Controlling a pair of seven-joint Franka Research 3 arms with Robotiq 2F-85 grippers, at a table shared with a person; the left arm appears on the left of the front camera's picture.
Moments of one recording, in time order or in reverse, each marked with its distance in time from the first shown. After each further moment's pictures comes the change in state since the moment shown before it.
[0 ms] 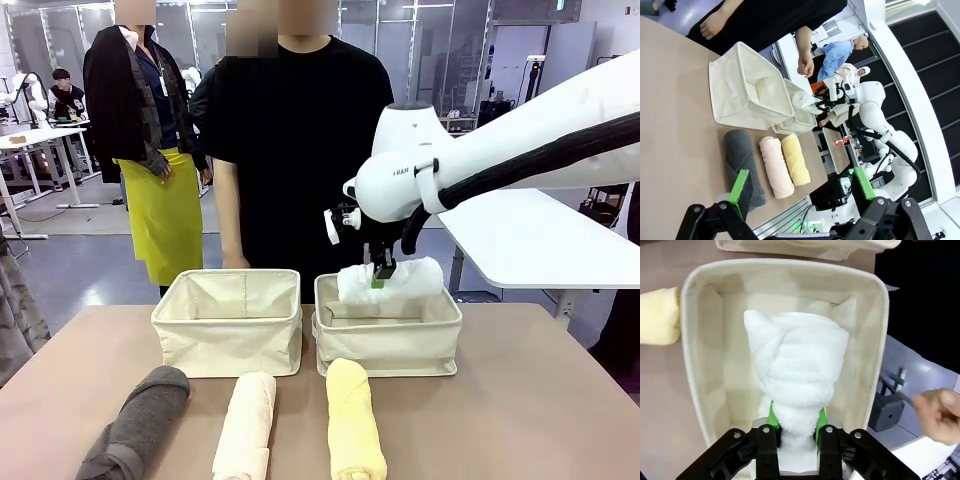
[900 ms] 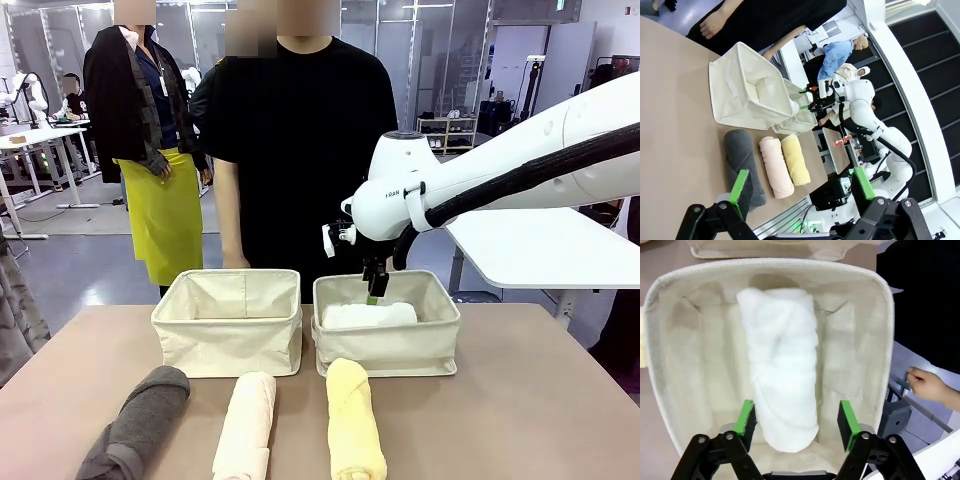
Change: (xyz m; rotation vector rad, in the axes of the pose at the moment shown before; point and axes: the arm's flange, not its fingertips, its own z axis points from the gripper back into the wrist) left arm 0.000 0.000 0.000 0.000 0.000 0.000; right arm -0.001 -0.014 -0.040 0.014 -0.031 -0.031
